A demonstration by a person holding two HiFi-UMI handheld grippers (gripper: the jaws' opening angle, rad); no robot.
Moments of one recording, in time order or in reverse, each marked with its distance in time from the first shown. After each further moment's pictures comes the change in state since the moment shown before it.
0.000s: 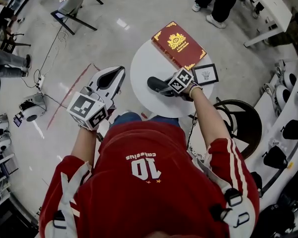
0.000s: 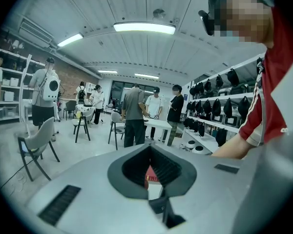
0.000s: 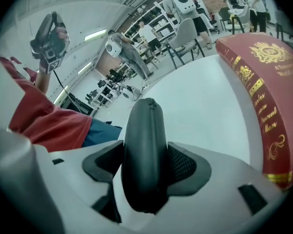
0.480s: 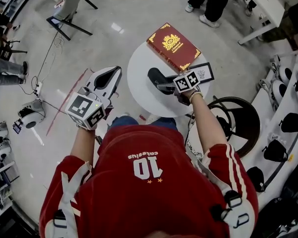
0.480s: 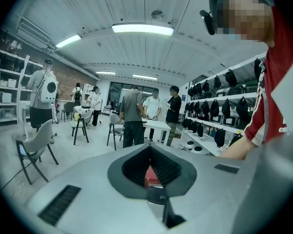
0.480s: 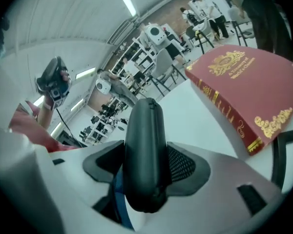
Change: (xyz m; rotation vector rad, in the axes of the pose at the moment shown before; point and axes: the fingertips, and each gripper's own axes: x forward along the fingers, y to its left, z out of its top) left arm -0.002 0.001 0.011 0.019 -0.013 -0.020; right arm -0.048 -0.001 0.026 0.233 -0.371 -0.025
